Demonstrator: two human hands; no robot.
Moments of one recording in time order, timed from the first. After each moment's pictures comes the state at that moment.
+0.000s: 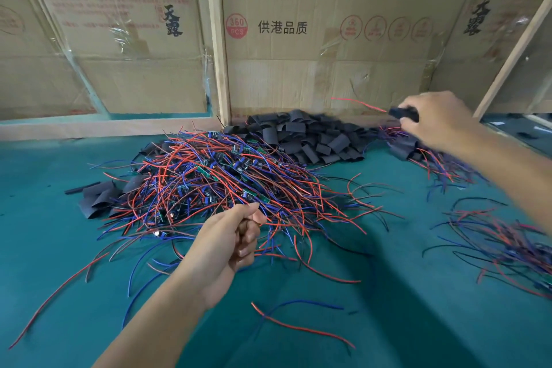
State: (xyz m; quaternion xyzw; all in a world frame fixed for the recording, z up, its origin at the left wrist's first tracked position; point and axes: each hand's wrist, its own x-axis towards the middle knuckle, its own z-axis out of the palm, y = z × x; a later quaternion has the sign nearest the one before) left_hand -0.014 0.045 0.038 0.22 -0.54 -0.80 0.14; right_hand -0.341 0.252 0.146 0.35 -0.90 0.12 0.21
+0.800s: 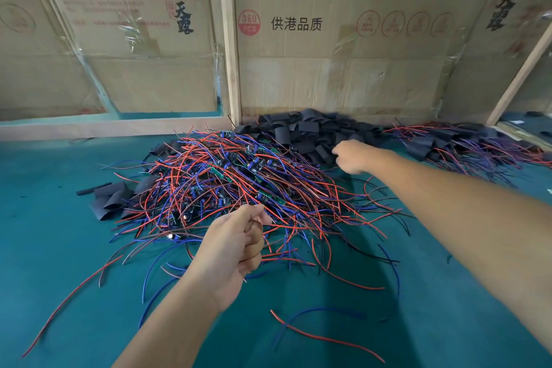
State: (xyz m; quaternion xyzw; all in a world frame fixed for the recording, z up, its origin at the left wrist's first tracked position) left_hand -0.012 0.030 0.032 0.25 -0.52 -0.80 0.16; right_hand -0.332 0.106 0.055 0.35 -0.93 0.03 -0.10
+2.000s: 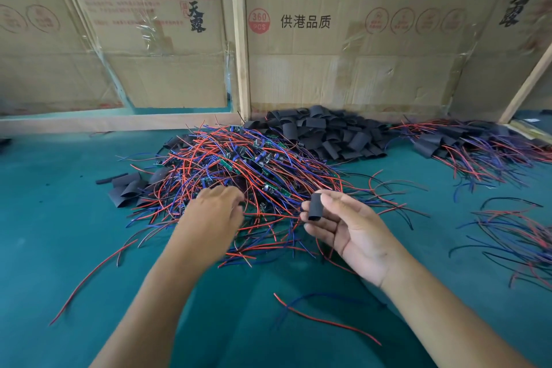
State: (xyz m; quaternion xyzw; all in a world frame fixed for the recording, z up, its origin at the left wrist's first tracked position) left_hand 0.007 -0.016 0.036 0.23 -0.94 -0.17 0.17; right_hand -0.133 0.181 0.032 0.15 -0.45 0.78 -0.41
